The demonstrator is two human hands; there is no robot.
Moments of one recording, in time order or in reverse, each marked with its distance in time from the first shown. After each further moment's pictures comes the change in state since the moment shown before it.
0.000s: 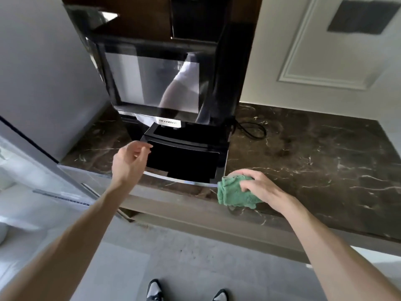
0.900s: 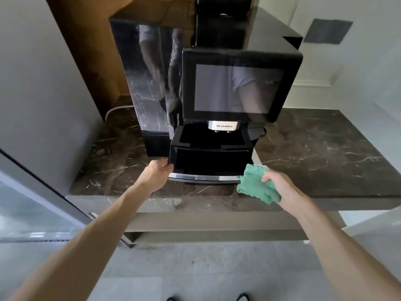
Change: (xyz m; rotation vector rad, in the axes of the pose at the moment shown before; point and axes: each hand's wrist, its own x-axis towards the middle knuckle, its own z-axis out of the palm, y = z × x) left_hand 0.079 -0.092 -0.043 -0.022 -0.624 -0.021; right_hand -0.023 -0.070 0.123 0.545 0.538 0.316
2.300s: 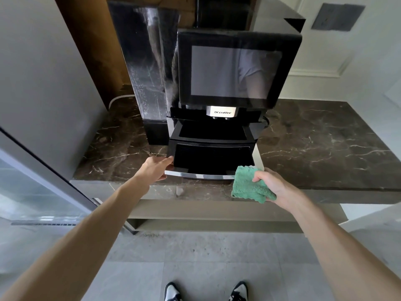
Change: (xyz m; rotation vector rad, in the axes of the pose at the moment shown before) left_hand -0.021 -0.003 0.012 -0.303 -0.006 -0.271; right_hand 0.009 0.024 0.003 -0.086 -0.158 0.054
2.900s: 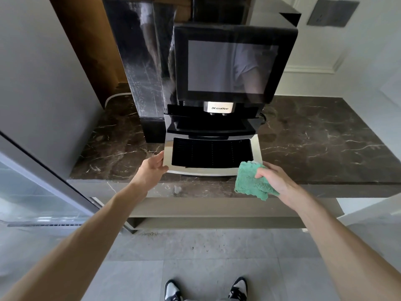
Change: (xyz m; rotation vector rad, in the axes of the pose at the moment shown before) left_hand -0.012 -0.022 -0.001 0.039 -0.081 0.254; right_hand -0.022 0.001 -0.004 -0.134 0.055 -0.162
